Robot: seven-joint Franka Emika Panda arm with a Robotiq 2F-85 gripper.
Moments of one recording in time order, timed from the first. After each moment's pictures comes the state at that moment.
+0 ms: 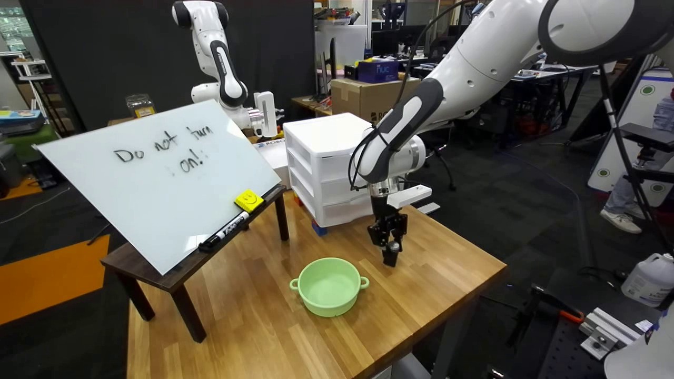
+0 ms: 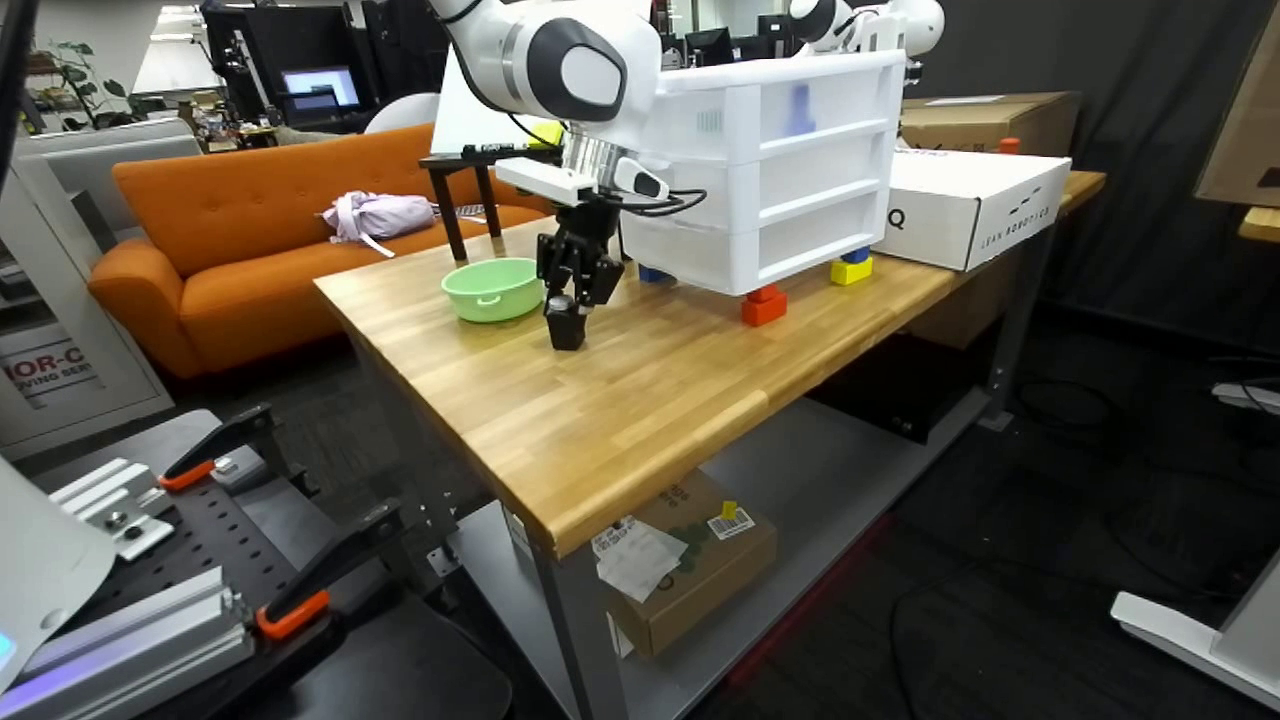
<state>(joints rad) -0.03 0.65 0.00 -1.90 0.17 2.17 -0.11</state>
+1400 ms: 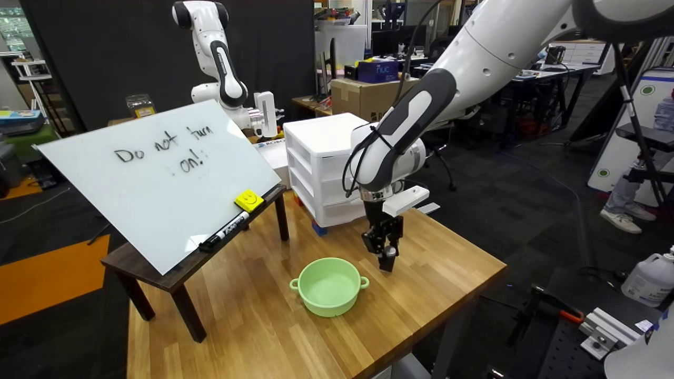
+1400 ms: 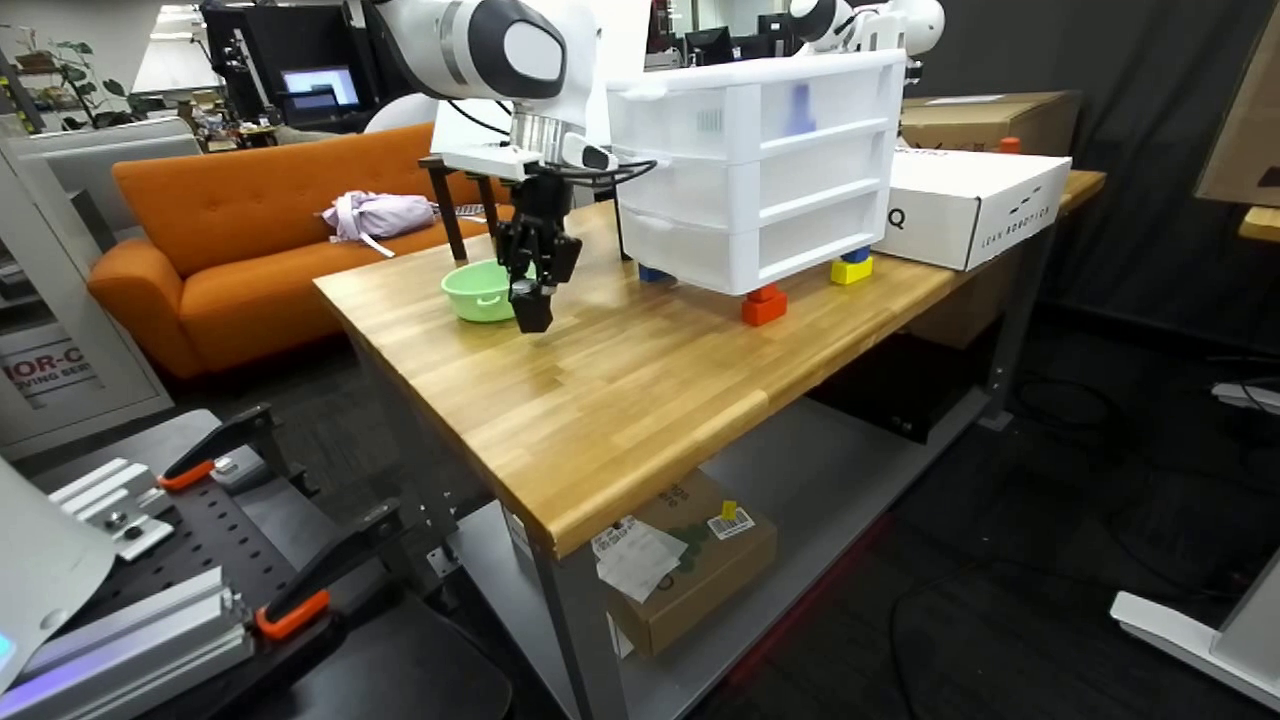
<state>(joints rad) 0.06 0.53 0.01 -2.03 0.10 2.24 -0.01</state>
